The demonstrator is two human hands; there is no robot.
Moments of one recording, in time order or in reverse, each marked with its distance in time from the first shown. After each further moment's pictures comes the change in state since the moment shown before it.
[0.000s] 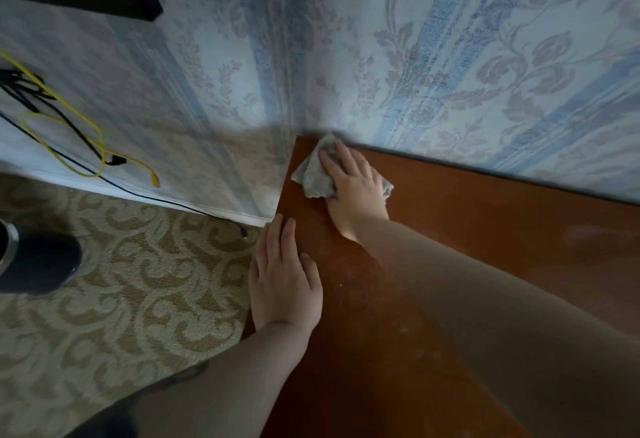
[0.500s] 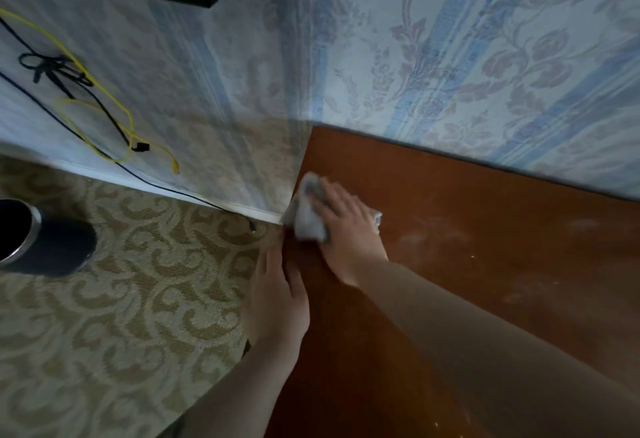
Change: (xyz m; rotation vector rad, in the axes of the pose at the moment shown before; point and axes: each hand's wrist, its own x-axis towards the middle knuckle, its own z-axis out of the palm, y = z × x) left_hand -0.045 -0.029 -0.019 -0.188 0.002 -0.207; right_hand -0.079 -0.026 0.019 -0.051 -0.133 -0.158
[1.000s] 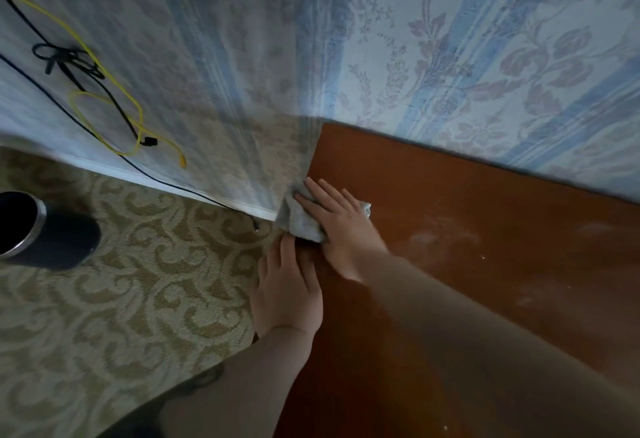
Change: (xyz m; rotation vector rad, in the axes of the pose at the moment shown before) left_hand 0.002 0.006 0.001 0.085 -0.020 0.005; right_hand 0.014 -0.010 0.002 0.008 -0.053 -0.149
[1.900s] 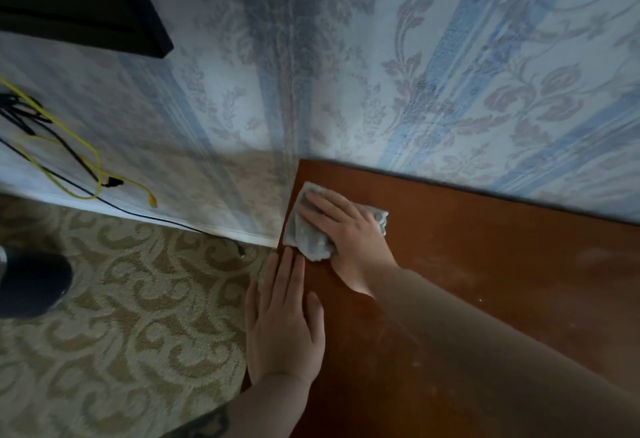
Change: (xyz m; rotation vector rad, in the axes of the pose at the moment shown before) left_hand 0.034 0.008 0.022 0.179 0.076 0.360; right_hand 0.029 0.053 -0.019 0.036 0.146 0.018
